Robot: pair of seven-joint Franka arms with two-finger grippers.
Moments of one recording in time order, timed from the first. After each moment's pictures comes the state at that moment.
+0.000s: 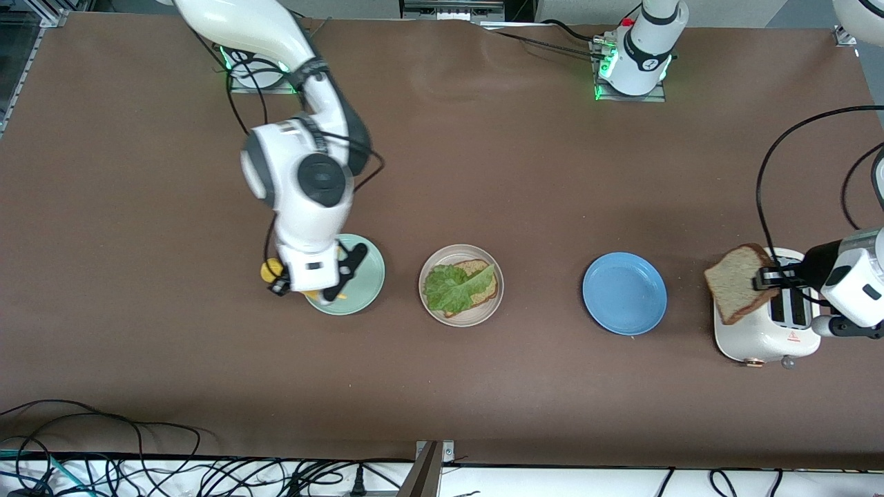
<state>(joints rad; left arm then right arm) 0.10 0.54 -0.04 -1.17 -0.14 1.59 -0.01 0.65 0.56 -0.28 -1.40 -0.22 1.94 -0.55</state>
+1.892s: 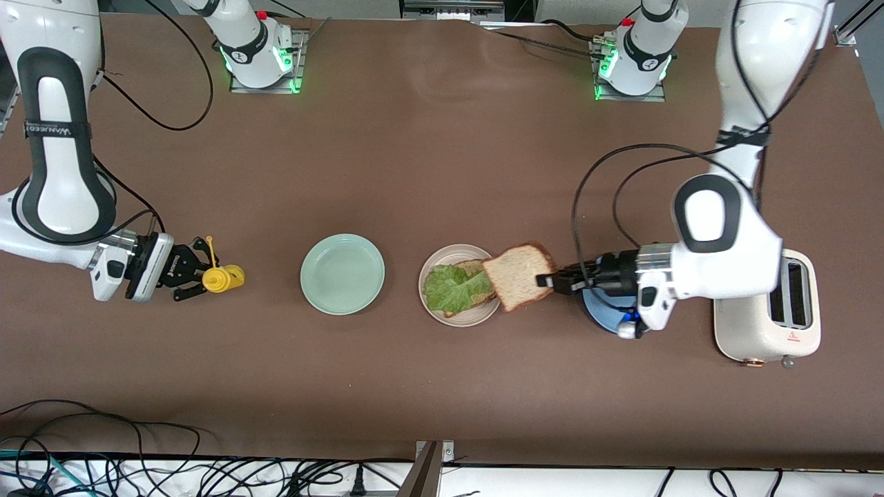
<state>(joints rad) -0.19 0.60 -0.05 -1.50 -1.04 2.00 -0.21 0.13 0.52 -0.28 -1.80 1.06 1.99 -1.89</state>
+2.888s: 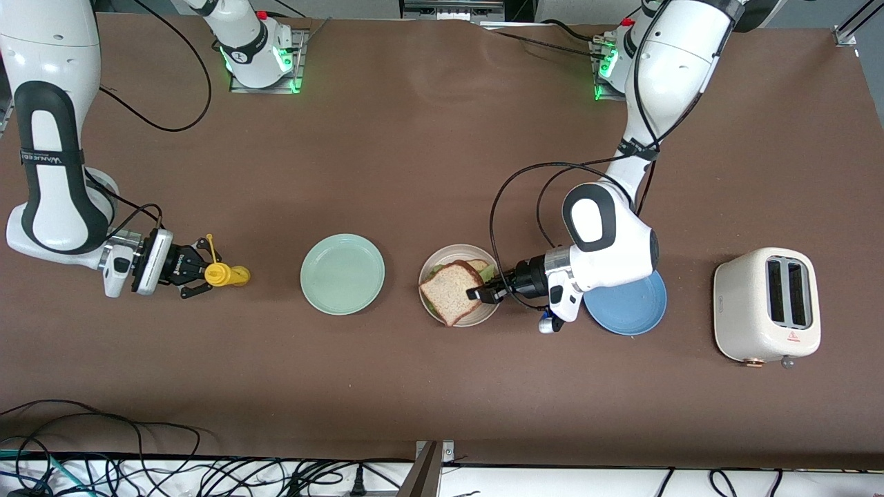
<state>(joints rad) -0.38 0.74 -0.05 -1.50 -1.24 2.34 -0.17 0.07 0.59 -0.28 -1.81 1.15 1.92 -2.09</state>
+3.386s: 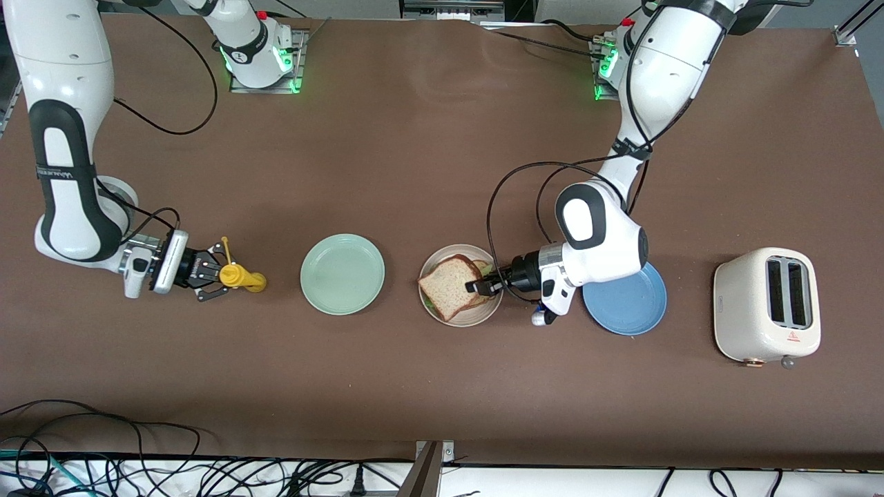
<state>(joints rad) -0.38 0.75 -0.08 -1.56 -1.24 2.38 -0.11 0.06 0.66 -0.24 -1.81 1.28 1.87 -2.29</state>
